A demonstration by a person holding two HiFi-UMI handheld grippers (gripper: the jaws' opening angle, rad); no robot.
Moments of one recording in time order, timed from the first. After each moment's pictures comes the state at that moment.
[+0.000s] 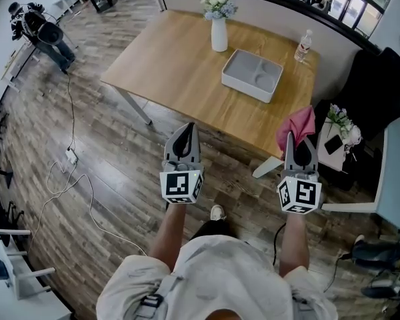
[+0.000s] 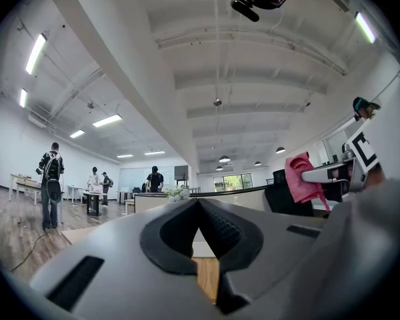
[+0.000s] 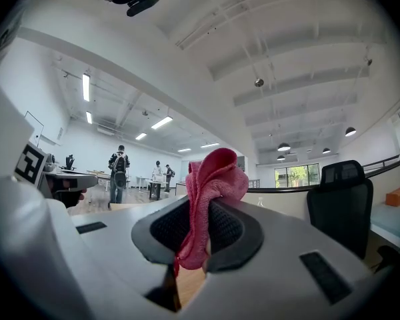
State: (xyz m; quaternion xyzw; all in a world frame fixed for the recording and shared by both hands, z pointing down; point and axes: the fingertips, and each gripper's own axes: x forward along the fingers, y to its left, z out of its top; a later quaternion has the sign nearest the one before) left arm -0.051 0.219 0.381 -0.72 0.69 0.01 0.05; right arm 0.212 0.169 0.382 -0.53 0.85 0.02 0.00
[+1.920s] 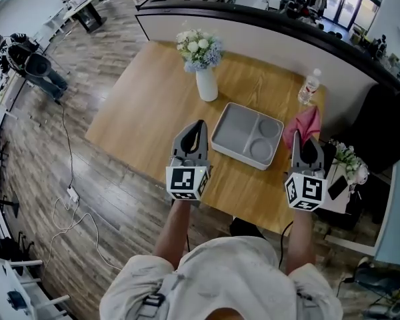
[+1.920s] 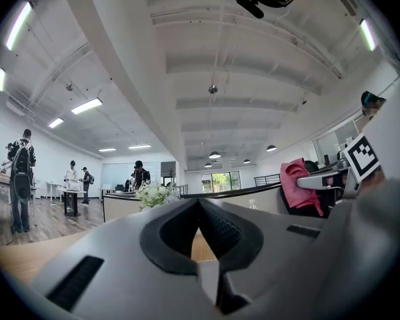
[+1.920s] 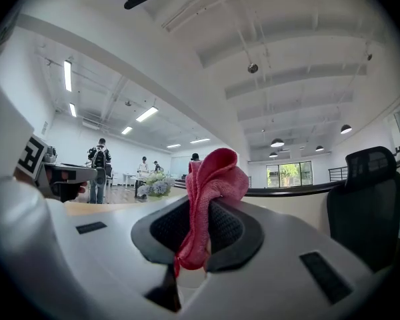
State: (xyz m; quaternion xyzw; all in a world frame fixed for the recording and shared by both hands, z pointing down) left arm -0.062 -0.105 0.375 -0.77 0.64 -0.01 0.04; right arm 0.203 -0.138 0.392 -0.56 0.83 0.01 0.00
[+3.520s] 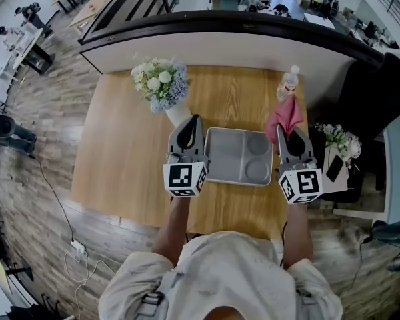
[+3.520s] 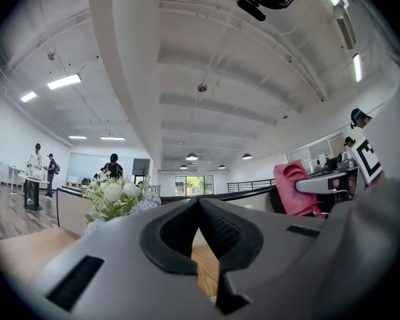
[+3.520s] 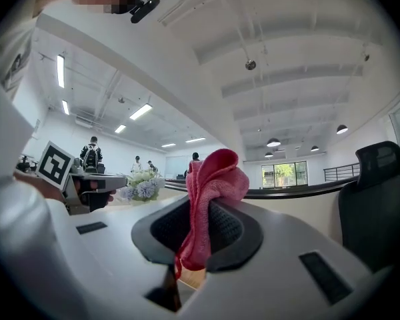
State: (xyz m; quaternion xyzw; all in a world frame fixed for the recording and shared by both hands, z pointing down) left arm -0.047 -0.258 0.385 -0.84 0.54 0.01 0.03; right arm 0.170 -0.216 0.395 -0.58 0.82 0.01 0.00
